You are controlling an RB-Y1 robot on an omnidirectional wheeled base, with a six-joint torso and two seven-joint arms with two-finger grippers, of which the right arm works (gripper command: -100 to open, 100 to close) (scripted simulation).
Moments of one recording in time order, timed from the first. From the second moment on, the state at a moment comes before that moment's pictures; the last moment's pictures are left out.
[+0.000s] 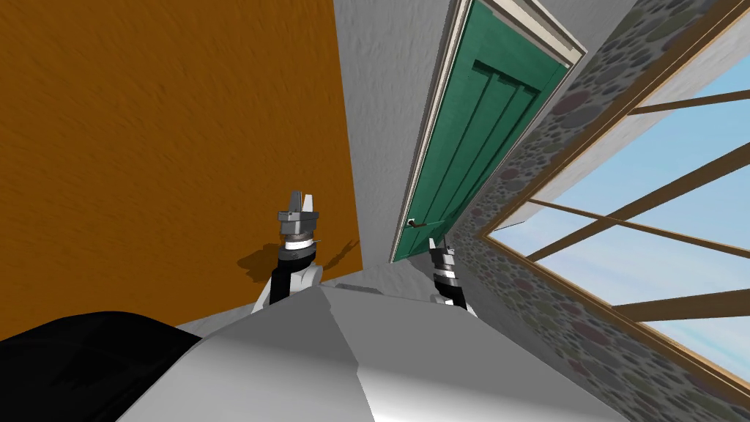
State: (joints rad) arm 0.38 -0.15 0.01 -1.72 -0.08 -0.72 -0.18
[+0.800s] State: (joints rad) arm 0.32 -0.21 0.02 -1.50 -0.08 -0.77 -0.21
